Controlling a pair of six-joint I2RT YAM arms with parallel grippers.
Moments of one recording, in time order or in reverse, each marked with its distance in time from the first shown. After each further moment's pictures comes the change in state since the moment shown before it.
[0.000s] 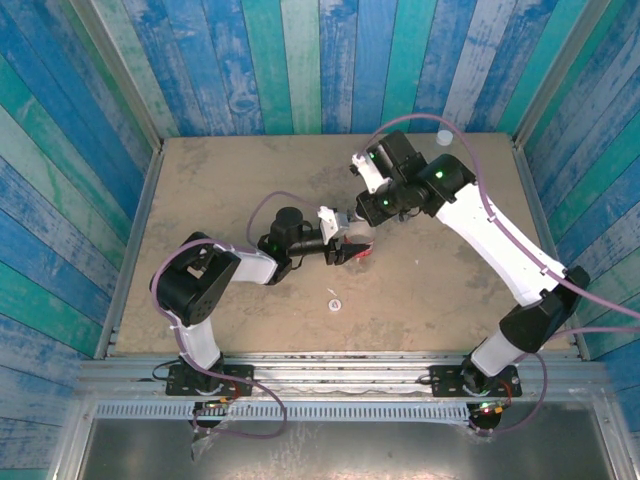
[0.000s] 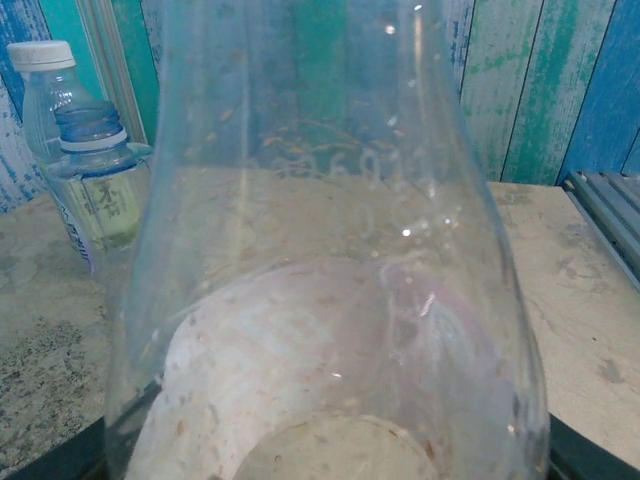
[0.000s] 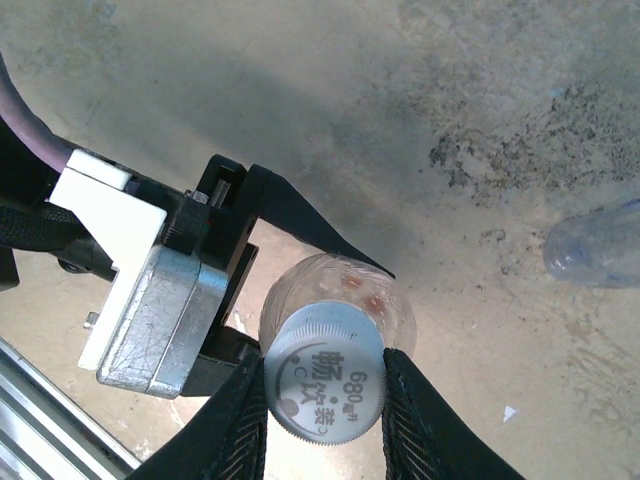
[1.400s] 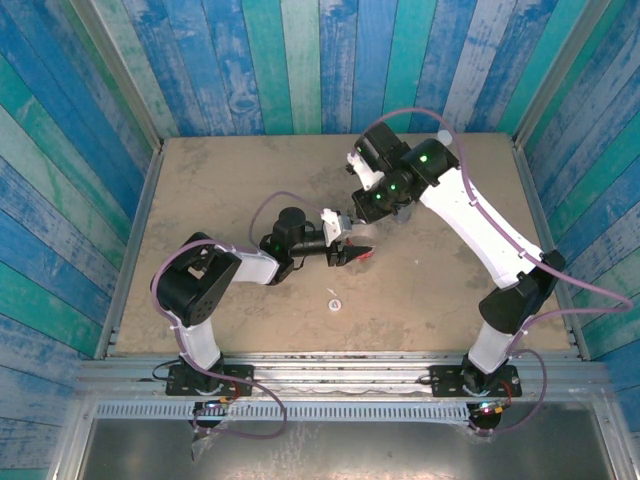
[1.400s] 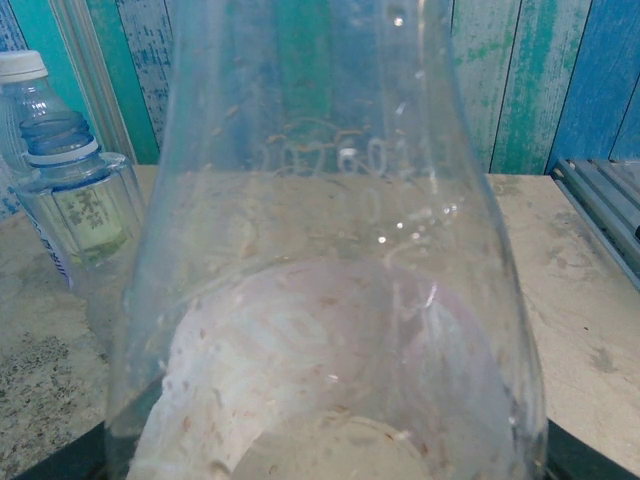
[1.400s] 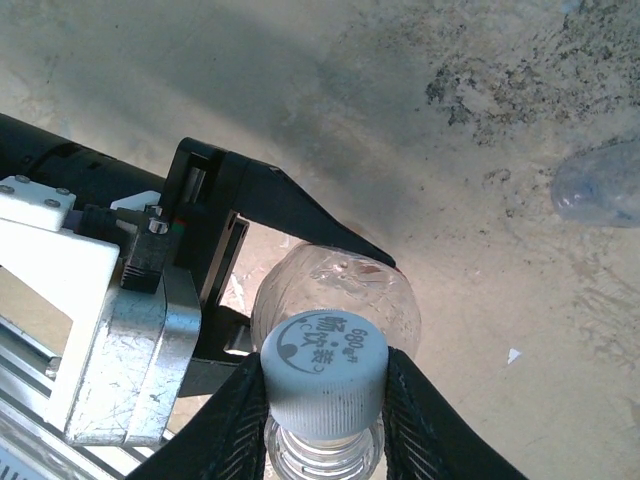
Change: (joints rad) left arm -0.013 0.000 0.009 -0.020 0.013 0.040; right arm -0.005 0.141 0.182 -0.191 0.003 0.041
